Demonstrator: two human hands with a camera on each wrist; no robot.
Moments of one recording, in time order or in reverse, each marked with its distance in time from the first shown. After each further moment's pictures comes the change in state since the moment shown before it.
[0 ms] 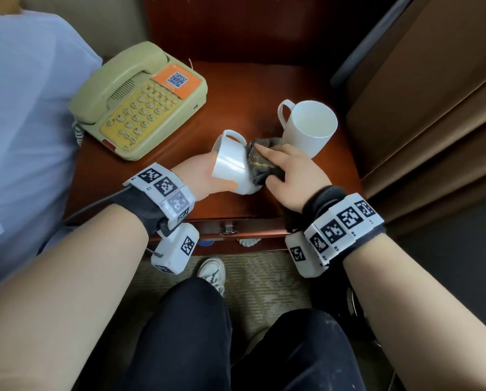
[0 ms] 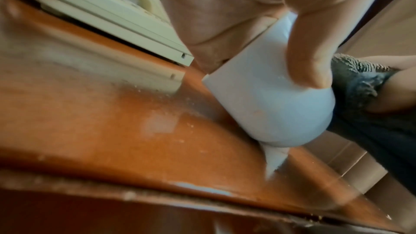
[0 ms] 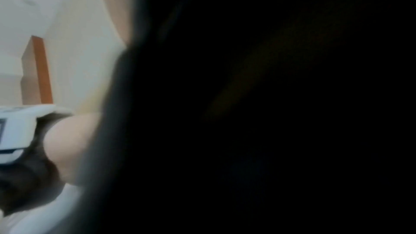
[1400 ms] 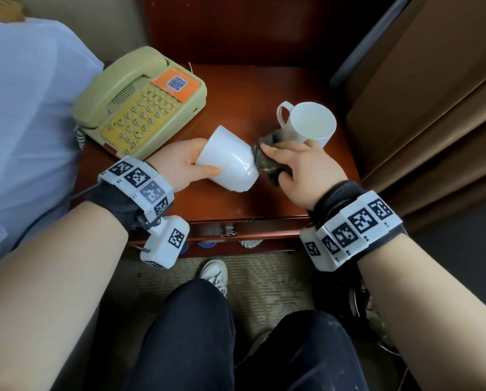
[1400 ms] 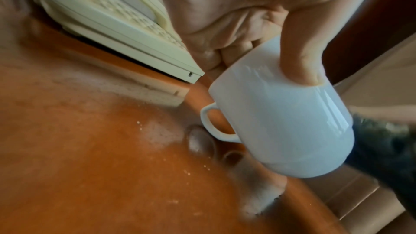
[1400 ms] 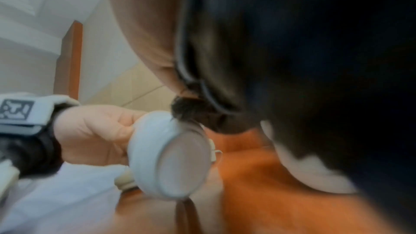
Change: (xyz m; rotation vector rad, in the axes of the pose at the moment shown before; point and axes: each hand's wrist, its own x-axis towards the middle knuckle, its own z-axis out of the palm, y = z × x) left_hand -0.014 -0.013 -0.027 -0.193 0.088 0.110; right_hand -0.006 -0.002 -0.020 -0.267 0.035 -0.051
